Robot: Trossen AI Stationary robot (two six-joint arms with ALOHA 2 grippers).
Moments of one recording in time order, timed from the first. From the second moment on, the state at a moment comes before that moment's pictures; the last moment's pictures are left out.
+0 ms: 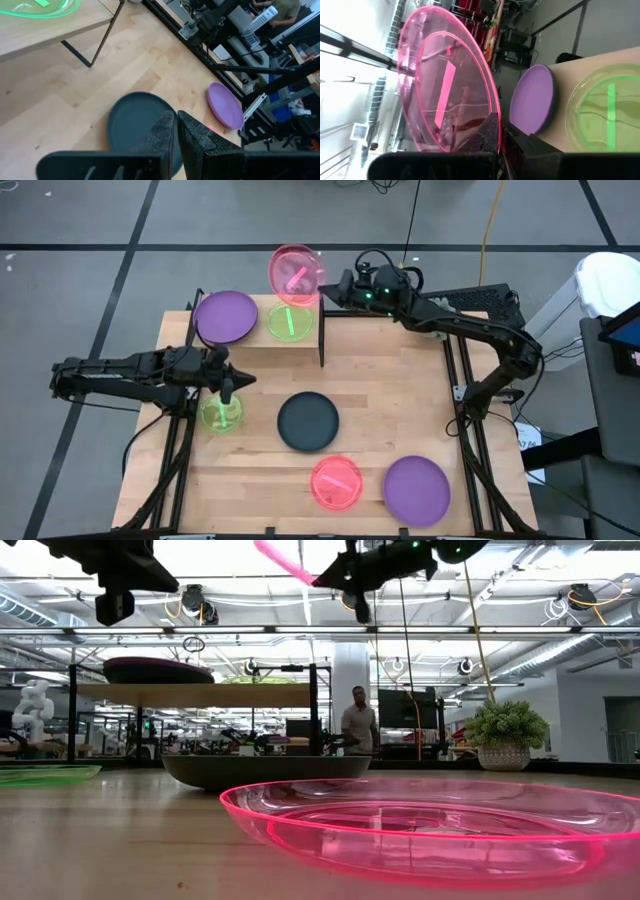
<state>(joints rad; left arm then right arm) 0.00 0.62 0.66 -0.46 -0.08 -0.74 -0.49 1.58 1.32 0.19 -0.14 1.29</state>
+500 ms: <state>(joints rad) -0.01 0.62 0.66 -0.46 -0.10 -0.76 -0.50 1.75 1.33 0.19 -0.19 1.27</state>
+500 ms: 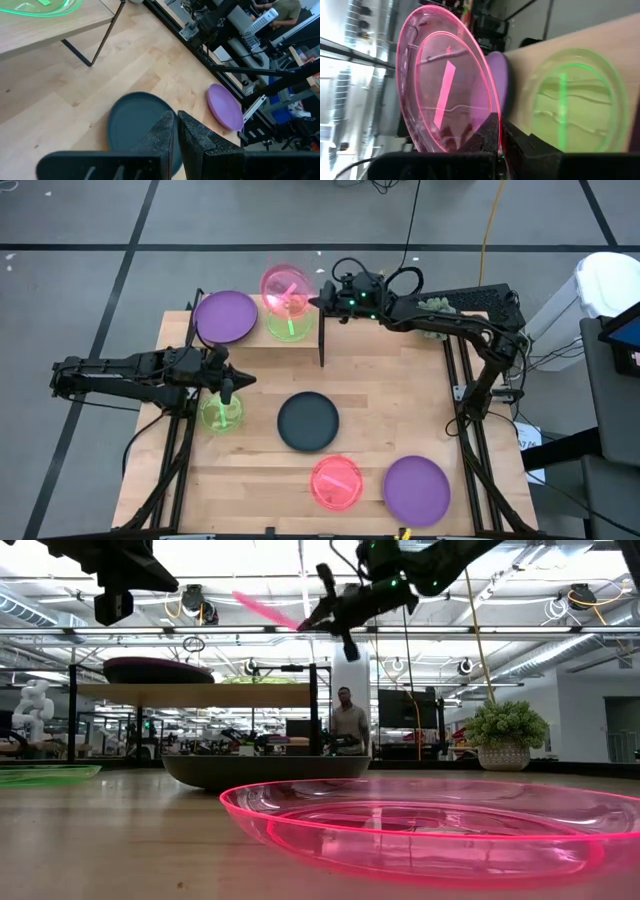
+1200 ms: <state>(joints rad) -0.01 0.63 0.66 -0.46 -0.11 -0.74 -0.49 1.81 1.48 -0.05 -0.18 1.16</state>
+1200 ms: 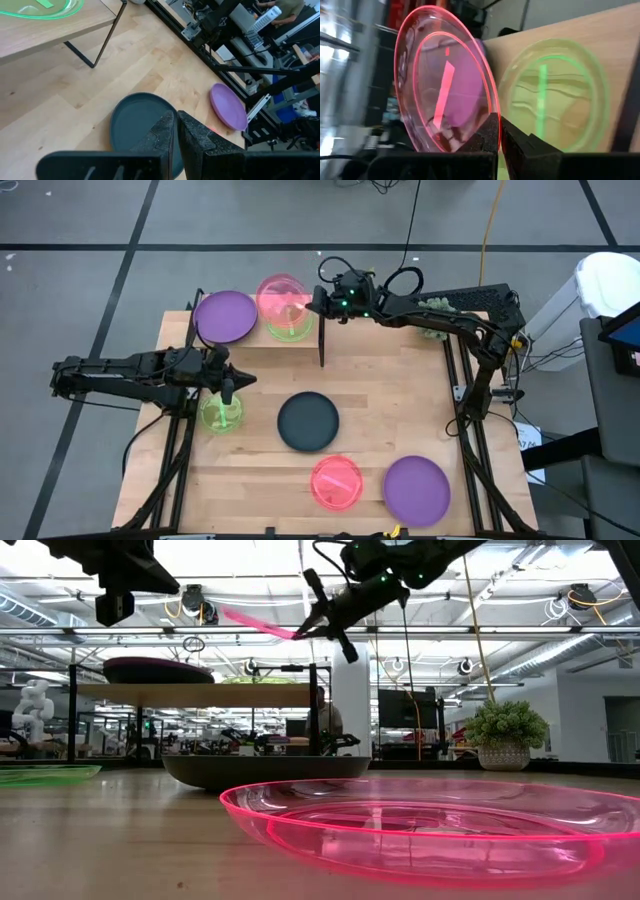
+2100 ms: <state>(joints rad) -0.05 0.80 0.66 -0.32 -0.11 -0.72 -0.50 1.83 1.49 -0.14 -0.05 1.07</state>
